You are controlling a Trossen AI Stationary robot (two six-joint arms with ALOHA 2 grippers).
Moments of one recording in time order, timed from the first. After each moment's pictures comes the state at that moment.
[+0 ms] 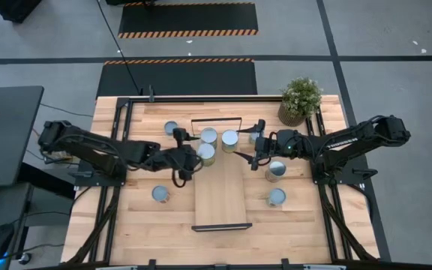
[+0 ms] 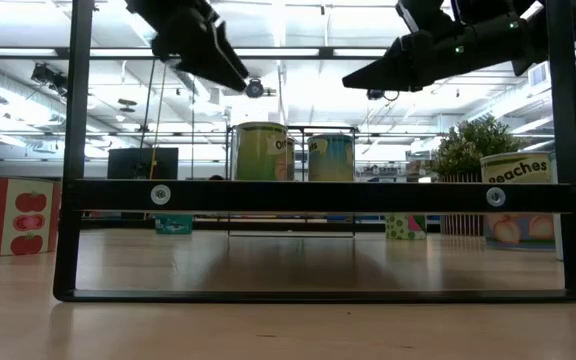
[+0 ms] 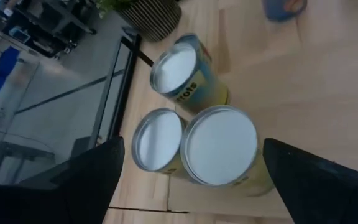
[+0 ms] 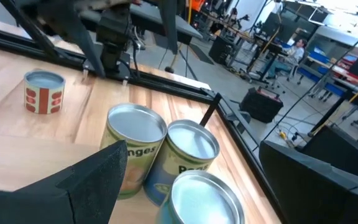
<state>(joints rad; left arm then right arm) -0.19 1.34 0.97 -0.31 -0.63 0.24 -0.02 1.23 0.52 0.56 0.25 -0.35</state>
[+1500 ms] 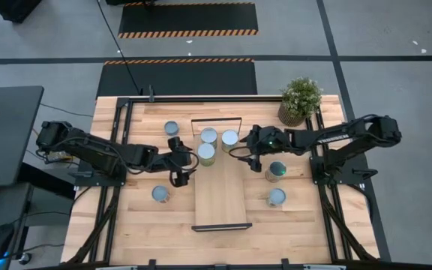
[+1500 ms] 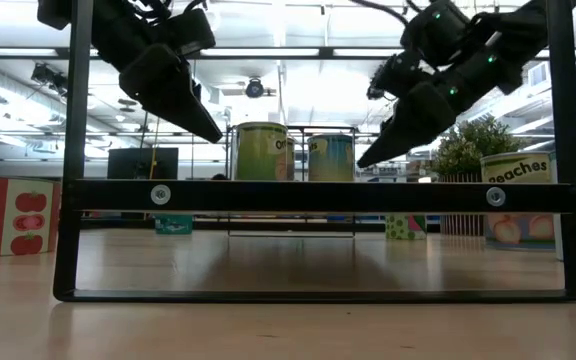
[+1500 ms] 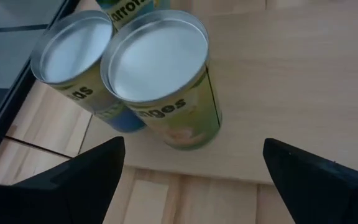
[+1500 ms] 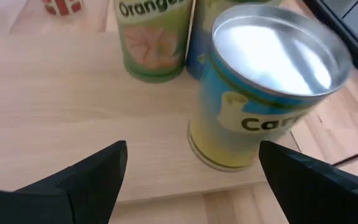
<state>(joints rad) -0.16 1.31 0.74 -0.20 -0.45 -0.08 -0.15 1.33 0.59 0.14 0.03 -0.08</state>
